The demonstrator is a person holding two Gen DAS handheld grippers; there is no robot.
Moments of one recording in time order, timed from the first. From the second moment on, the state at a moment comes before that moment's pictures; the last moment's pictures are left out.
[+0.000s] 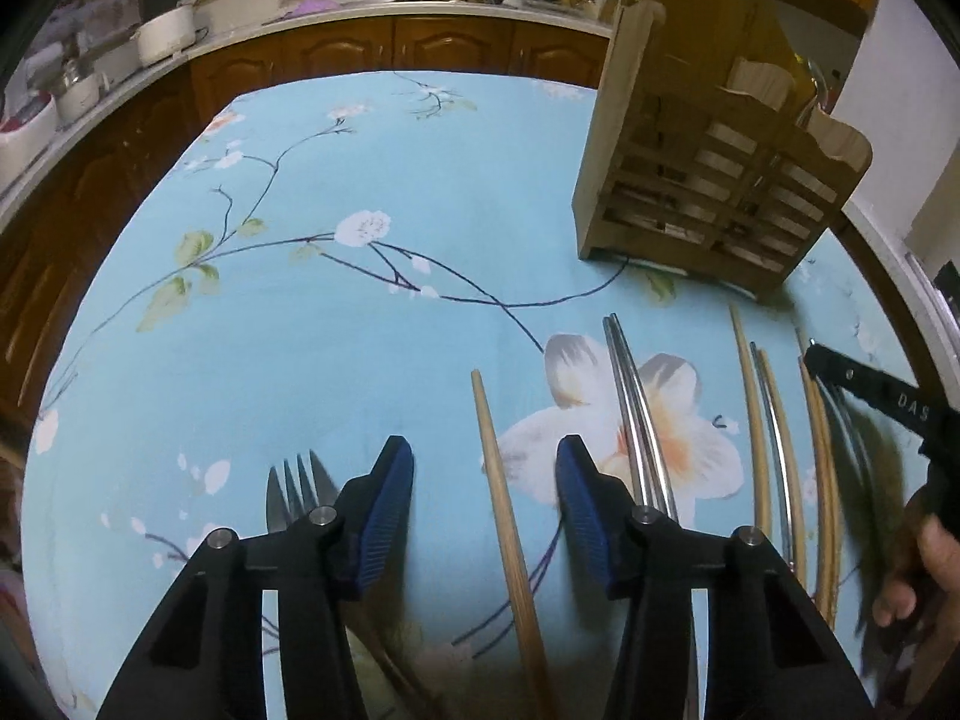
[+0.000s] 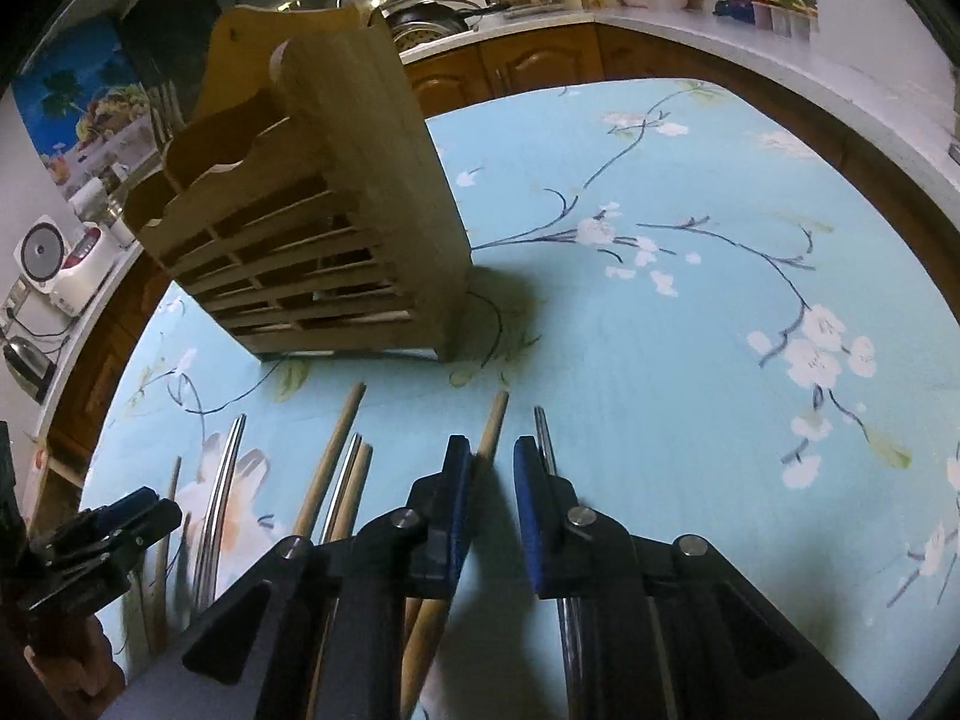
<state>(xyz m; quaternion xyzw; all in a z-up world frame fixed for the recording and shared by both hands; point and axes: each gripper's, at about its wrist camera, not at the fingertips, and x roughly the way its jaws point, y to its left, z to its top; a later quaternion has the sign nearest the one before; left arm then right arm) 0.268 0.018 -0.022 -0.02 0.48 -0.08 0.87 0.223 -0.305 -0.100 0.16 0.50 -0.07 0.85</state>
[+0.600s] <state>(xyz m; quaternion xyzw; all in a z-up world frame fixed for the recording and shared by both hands) 0.265 0.026 -0.012 -0.05 0.47 -0.12 0.87 0.219 -0.302 -0.083 0.17 0.47 -0.05 0.86</state>
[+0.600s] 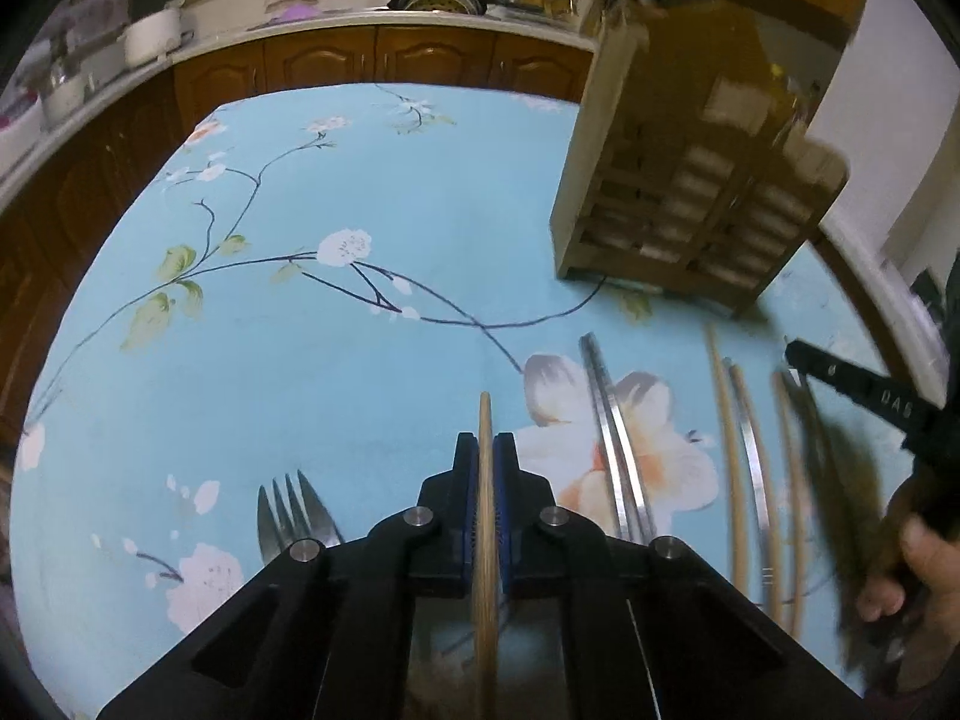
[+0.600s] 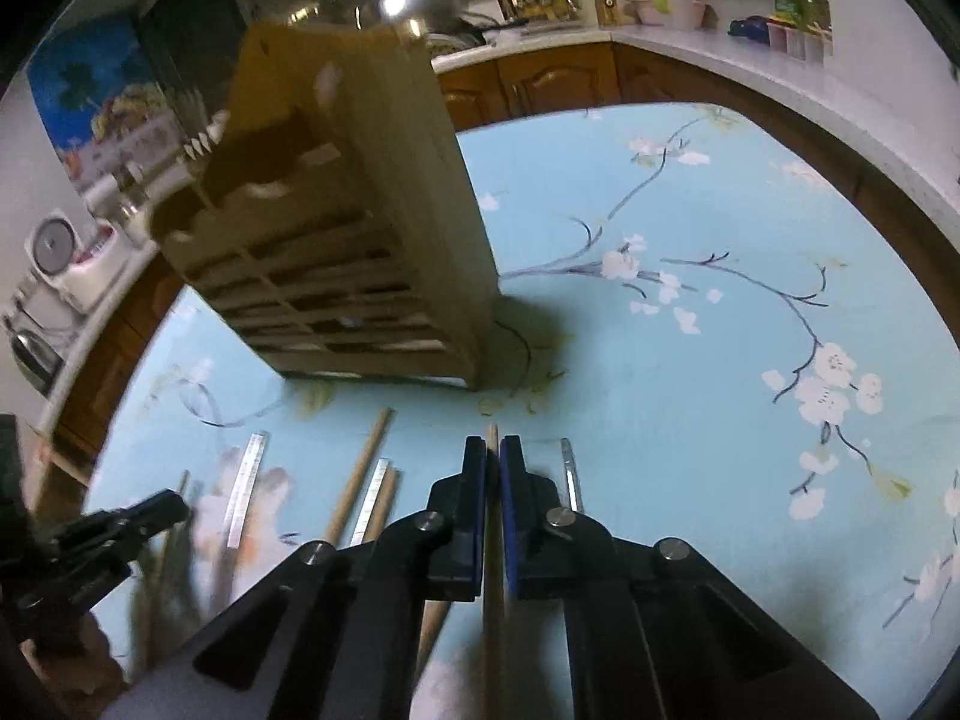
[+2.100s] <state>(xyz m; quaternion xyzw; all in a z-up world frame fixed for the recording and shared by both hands) 0.175 0.068 0.146 -0.12 0.25 -0.17 0.95 0.164 -0.303 0.106 0.18 0.27 -0.01 0.95</state>
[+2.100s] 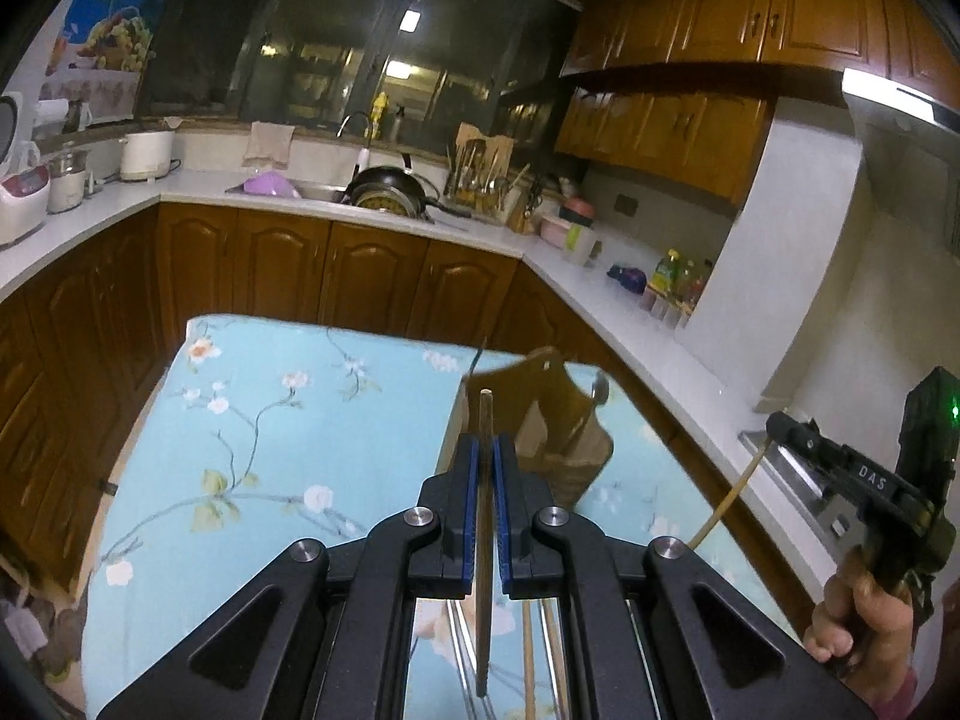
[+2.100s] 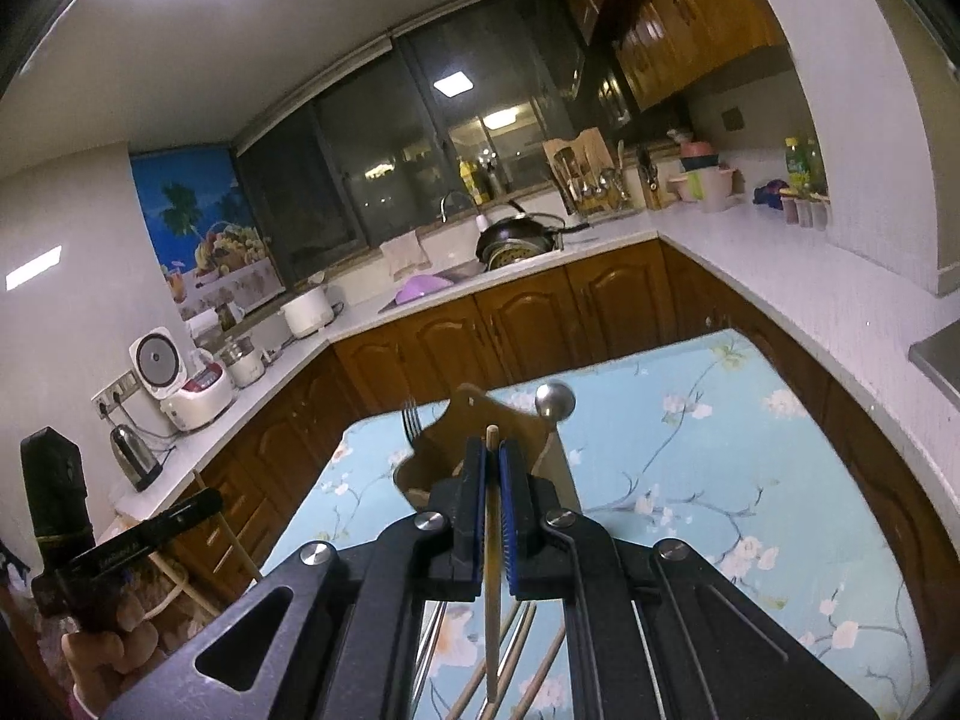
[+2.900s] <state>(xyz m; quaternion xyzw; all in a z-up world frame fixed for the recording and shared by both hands) 0.312 0.012 0.126 -0.14 0.15 -0.12 0.97 0.269 -0.334 0.133 0.17 0.18 -0.07 0.97</state>
